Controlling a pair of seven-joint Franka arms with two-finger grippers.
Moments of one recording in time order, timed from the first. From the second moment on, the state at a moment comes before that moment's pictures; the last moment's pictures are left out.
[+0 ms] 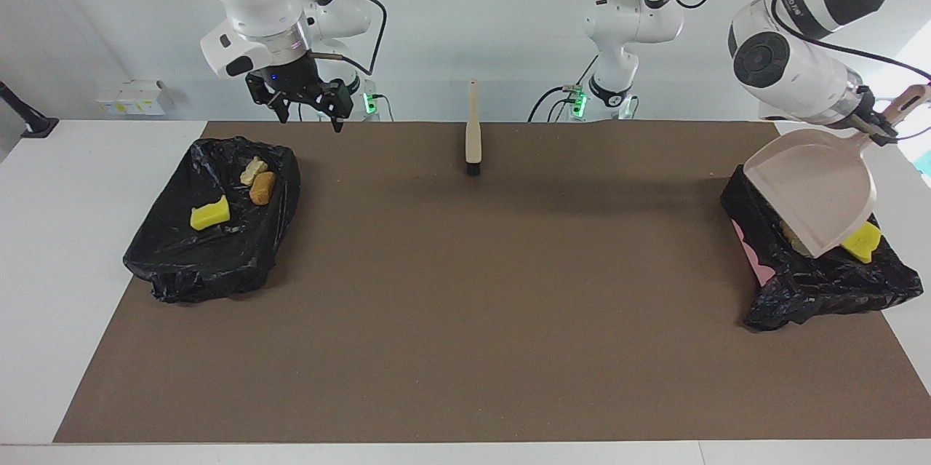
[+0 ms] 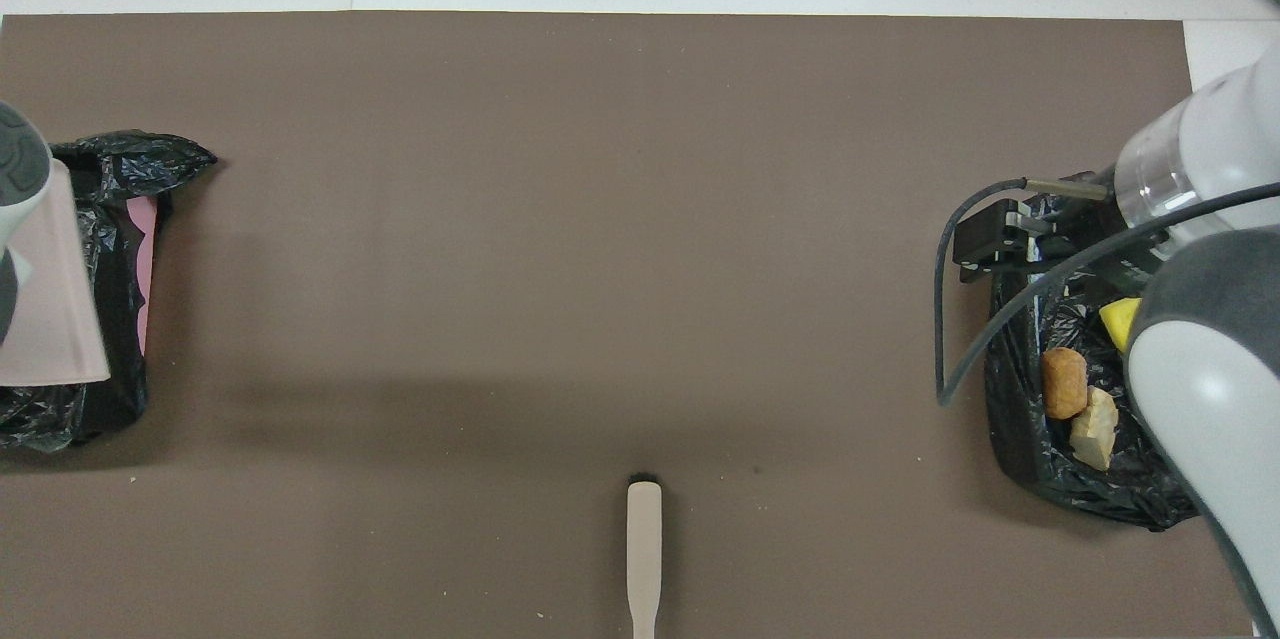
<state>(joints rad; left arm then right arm) -0.16 0.00 0.04 -1.82 0.98 1.54 1.11 0.08 0.07 0.09 -1.43 0.00 1.38 0.41</state>
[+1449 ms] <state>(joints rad) -0.39 -0.02 0.03 -1.82 0.06 1.63 0.02 -0.02 -0.03 0.09 -1.58 0.00 1.43 0.31</state>
